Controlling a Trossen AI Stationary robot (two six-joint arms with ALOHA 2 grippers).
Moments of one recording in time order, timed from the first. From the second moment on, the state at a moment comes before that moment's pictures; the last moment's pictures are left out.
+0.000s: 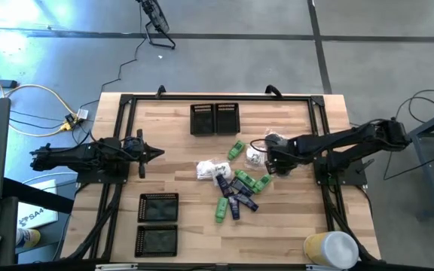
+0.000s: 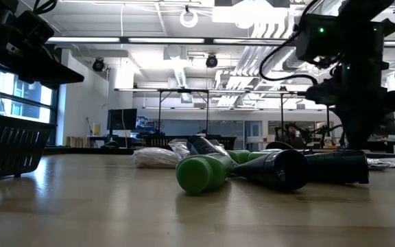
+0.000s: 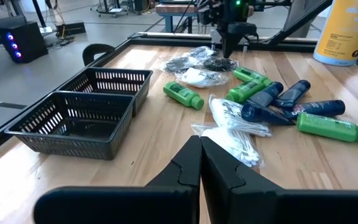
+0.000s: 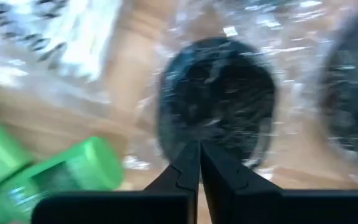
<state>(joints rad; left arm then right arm) 0.00 0.01 0.14 -0.32 -0.20 -0.03 -0.02 1.31 0.66 -0.81 0.05 1.26</state>
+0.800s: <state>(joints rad) 0.00 0.01 0.14 -0.32 -0.20 -0.03 -0.03 1.37 0.66 -0.57 0.16 1.21</state>
